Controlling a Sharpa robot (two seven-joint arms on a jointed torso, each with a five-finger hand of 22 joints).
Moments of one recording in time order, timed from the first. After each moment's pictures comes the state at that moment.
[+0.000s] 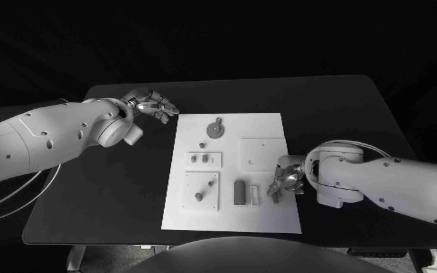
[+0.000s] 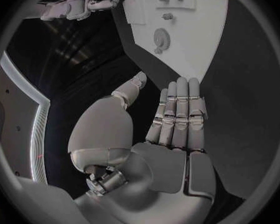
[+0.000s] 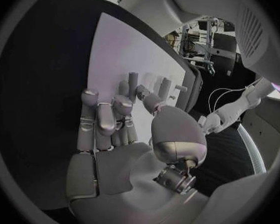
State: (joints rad) left arm 1.24 -0.86 -0.20 1.23 -0.52 -0.18 0.06; left_hand 1.06 -0.17 0.48 -0.20 0.05 0.87 0.17 0.28 0.52 1.16 0.11 0.09 0.34 1.01 0.06 0.57 0.62 0.05 1.01 -0.04 0.17 1.09; right arm 1.16 -0.85 -0.25 1.67 -1.10 0.11 -0.56; right_hand 0.94 -0.01 0.56 -0.25 0.08 1.10 0.05 0.34 0.56 1.29 -0.06 1.05 1.08 1.27 -0.08 1.49 0.96 0.24 1.10 -0.02 0.92 1.31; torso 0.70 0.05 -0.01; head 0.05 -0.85
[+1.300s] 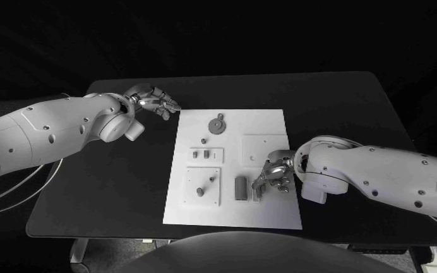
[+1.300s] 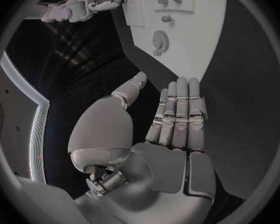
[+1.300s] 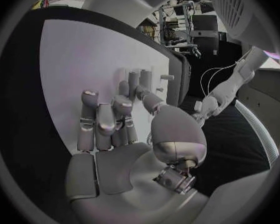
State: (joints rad) left arm 1.24 -0.86 -0.20 1.23 -0.53 -0.17 0.06; left_hand 1.06 -0.17 0.48 -0.20 0.05 0.87 0.17 0.28 0.52 1.16 0.11 0.09 0.34 1.01 0.06 0.56 0.62 0.04 1.01 -0.04 0.17 1.09; right arm 1.16 -0.76 -0.25 1.61 -0.85 0.06 -0.54; right_hand 0.94 -0.01 0.56 -0.25 0.08 1.10 0.06 0.34 0.56 1.29 -0.06 1.05 1.08 1.27 -0.08 1.49 0.96 0.24 1.10 -0.02 0.93 1.31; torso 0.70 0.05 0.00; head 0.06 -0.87
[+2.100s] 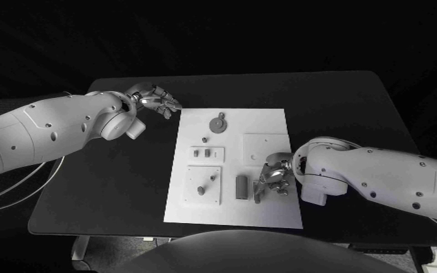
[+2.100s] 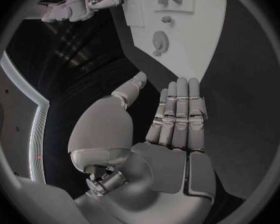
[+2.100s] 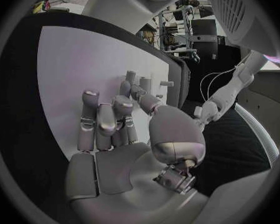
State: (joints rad) left arm 1.24 -0.86 -0.20 1.23 -0.53 -0.17 0.05; left_hand 1.06 -0.17 0.48 -0.20 0.05 0.87 0.17 0.28 0.52 1.16 0.11 0.09 0.34 1.01 0.06 0.56 0.63 0.05 1.01 -0.04 0.17 1.09; right arm 1.15 -0.75 -0.25 1.61 -0.86 0.10 -0.54; right_hand 0.95 0.00 0.61 -0.29 0.09 1.10 0.06 0.35 0.56 1.29 -0.05 1.05 1.08 1.27 -0.08 1.48 0.95 0.24 1.10 -0.02 0.93 1.31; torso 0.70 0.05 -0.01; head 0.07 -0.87
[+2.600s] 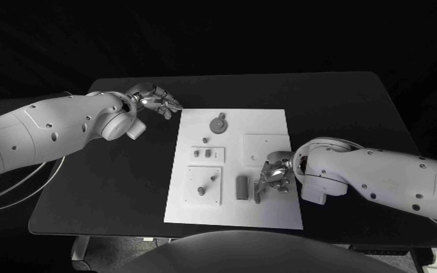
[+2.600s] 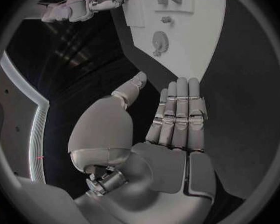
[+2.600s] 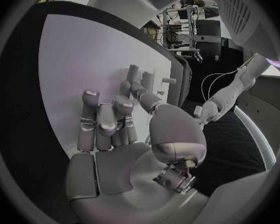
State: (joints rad) left arm 1.24 -0.86 -0.20 1.23 -0.54 -0.17 0.05; left_hand 1.06 -0.17 0.48 -0.20 0.05 0.87 0.17 0.28 0.52 1.16 0.11 0.09 0.34 1.01 0.06 0.56 0.63 0.05 1.01 -0.04 0.17 1.09; right arm 1.15 -0.75 -0.25 1.60 -0.91 0.07 -0.53; right_hand 0.95 0.00 0.61 -0.29 0.09 1.10 0.05 0.35 0.56 1.29 -0.05 1.05 1.08 1.27 -0.08 1.48 0.95 0.25 1.10 -0.02 0.93 1.31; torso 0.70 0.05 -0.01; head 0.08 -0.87
